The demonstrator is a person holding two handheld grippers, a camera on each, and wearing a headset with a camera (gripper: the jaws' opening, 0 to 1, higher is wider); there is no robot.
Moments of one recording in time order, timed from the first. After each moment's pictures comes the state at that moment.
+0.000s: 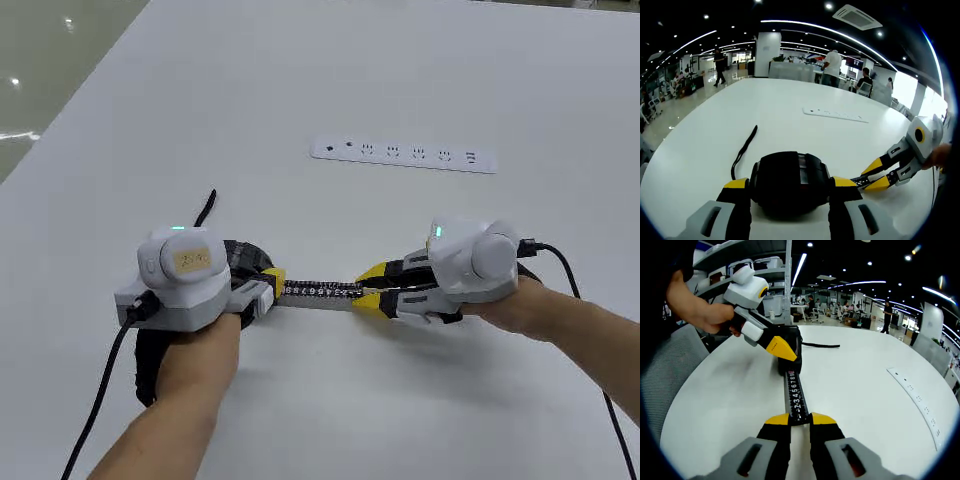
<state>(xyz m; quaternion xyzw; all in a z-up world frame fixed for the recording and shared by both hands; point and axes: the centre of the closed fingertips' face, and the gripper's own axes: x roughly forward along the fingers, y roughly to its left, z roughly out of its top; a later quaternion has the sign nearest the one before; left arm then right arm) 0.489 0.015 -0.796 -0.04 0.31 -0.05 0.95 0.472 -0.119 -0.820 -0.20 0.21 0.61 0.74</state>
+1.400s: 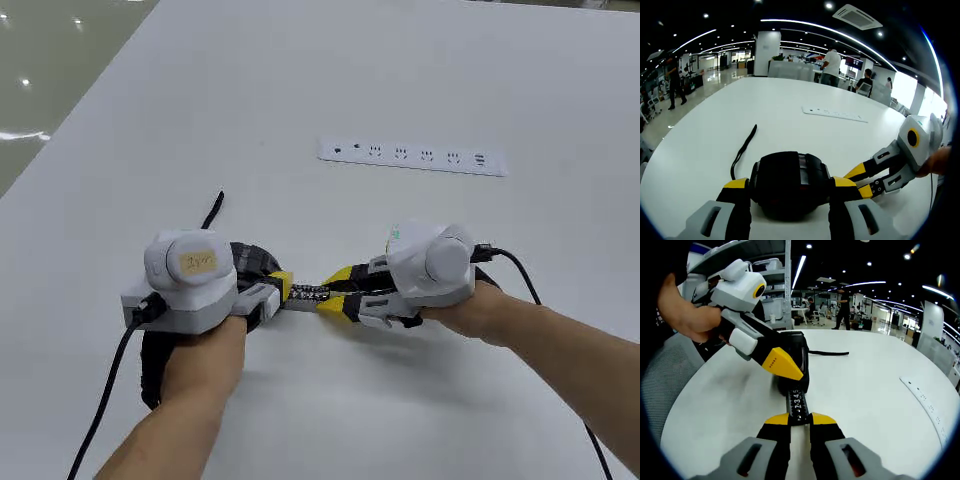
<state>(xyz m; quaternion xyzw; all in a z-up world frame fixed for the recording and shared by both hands) 0.489 0.015 -0.797 -0.05 0.31 -0.05 0.95 0.472 -0.069 -0.824 -0.18 0.21 0.61 0.74</state>
